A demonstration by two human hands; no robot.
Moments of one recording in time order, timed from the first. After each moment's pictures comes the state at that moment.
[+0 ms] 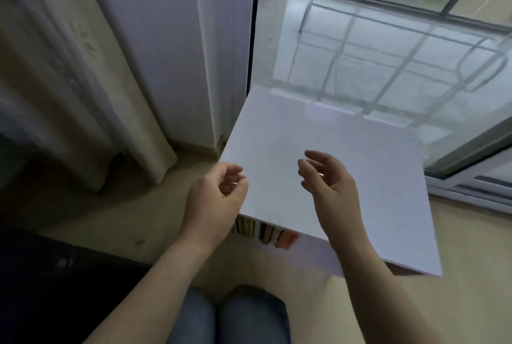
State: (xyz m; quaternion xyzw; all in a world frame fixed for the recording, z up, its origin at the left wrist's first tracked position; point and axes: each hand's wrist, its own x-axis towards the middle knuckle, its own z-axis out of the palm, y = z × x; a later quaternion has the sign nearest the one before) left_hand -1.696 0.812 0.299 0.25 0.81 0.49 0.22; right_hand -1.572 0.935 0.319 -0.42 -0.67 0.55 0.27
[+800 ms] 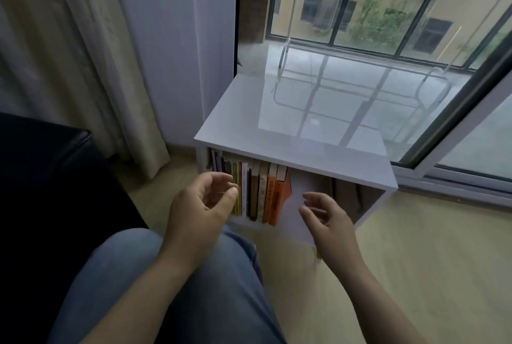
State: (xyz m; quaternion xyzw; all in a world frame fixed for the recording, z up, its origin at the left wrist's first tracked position) left_hand -1.553 0.686 0.239 0.33 0.75 0.56 0.15; right_hand -1.394 0.839 0.189 -0.39 -0.77 0.43 0.26
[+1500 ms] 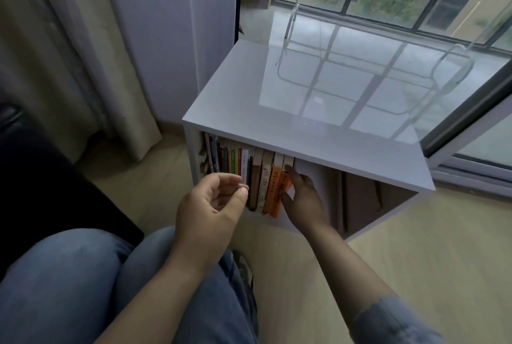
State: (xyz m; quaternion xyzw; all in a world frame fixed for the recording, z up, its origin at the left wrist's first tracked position) left_hand -1.569 0.730 0.188 0.24 0.72 0.61 0.23; right_hand -1.483 0.915 0.098 -0.41 -0.86 0.29 0.10
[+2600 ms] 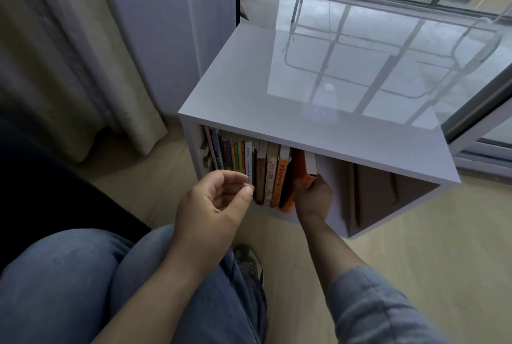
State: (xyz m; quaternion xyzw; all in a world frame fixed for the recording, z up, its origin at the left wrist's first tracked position) left_hand -1.575 0.736 0.179 0.27 0.72 0.59 0.24; right_hand -1.503 0.931 0.044 -0.57 -0.69 0.35 0.27
